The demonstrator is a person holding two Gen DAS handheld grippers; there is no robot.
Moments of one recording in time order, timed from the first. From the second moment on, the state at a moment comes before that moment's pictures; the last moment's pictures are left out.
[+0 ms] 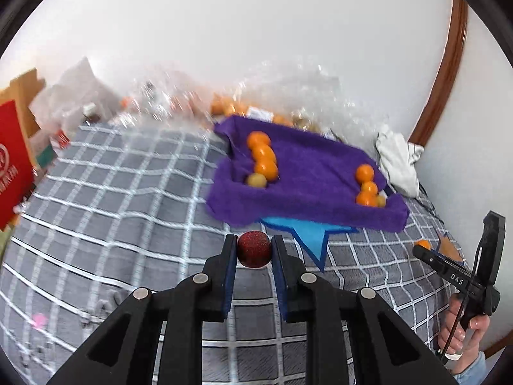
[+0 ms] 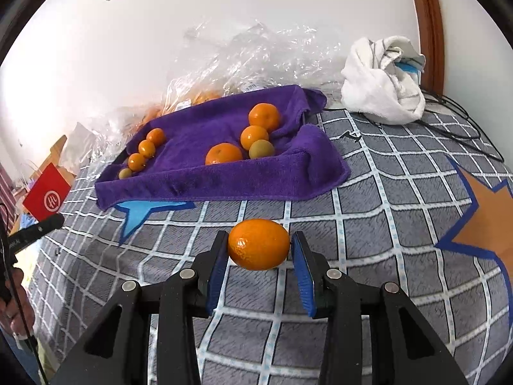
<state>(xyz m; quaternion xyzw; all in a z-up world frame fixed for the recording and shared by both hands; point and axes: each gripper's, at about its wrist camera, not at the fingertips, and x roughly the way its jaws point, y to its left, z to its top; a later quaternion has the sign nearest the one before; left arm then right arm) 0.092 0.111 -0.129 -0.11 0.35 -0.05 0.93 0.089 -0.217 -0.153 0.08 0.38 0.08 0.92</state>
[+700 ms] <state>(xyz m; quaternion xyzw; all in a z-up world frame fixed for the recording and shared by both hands) 0.135 0.142 -0.093 -0.17 0.34 -0.04 0.92 0.168 -0.197 -0.072 0.06 0.35 0.09 0.93</state>
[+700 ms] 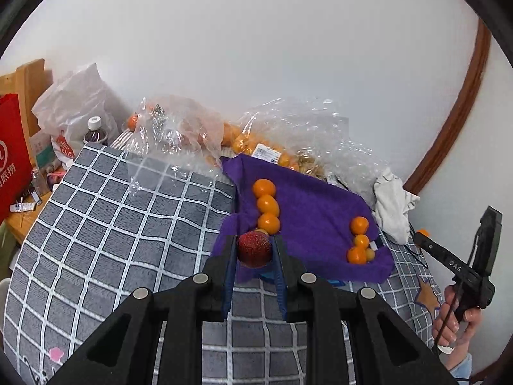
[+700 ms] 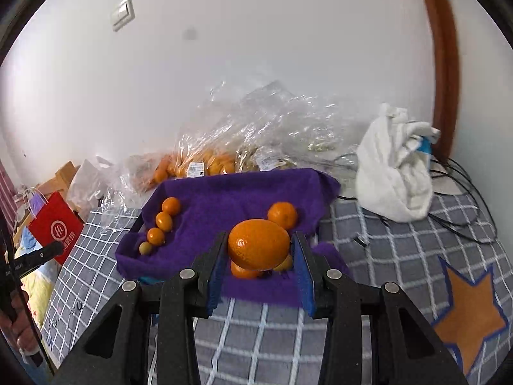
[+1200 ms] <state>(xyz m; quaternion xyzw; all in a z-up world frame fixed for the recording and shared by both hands) 0.190 0.155 -0.117 -0.18 0.37 -0.05 0.91 0.263 -0.140 -0.156 -0.01 0.43 0.11 0.90</state>
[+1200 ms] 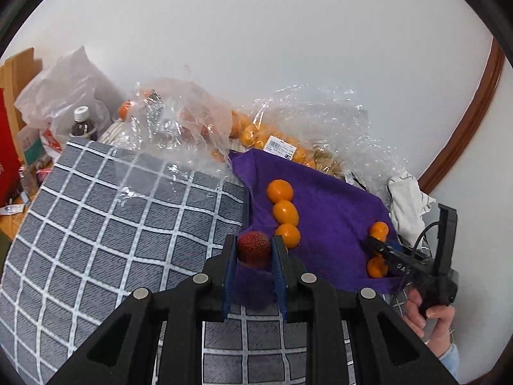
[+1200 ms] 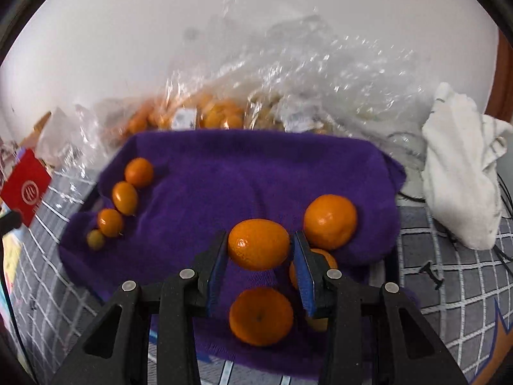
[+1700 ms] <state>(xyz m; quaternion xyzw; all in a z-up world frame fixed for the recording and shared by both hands) 0.244 0.096 -0.145 -0.15 0.44 -0.10 0.88 0.253 -0.133 -0.159 -0.03 0.43 0.13 0.89</state>
